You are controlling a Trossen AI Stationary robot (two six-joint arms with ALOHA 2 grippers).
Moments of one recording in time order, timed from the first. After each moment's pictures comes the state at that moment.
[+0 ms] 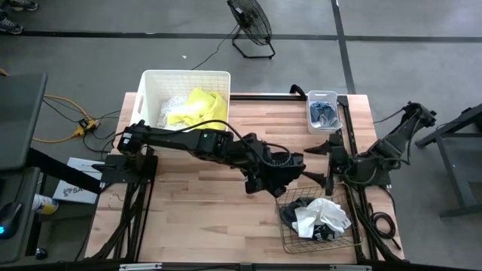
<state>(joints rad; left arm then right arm) -0.17 1.89 2.06 -0.86 -0.16 -0.24 0.72 0.83 0.87 -0.48 0.89 0.46</state>
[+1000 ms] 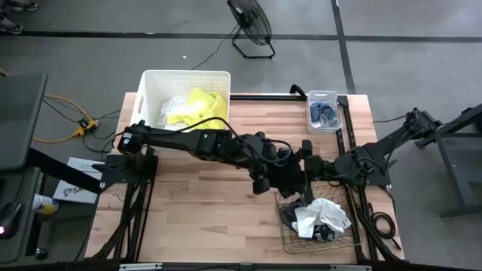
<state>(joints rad) -0.17 1.89 2.06 -0.65 -0.15 -0.21 0.51 1.05 0.87 0.00 0.53 0.16</state>
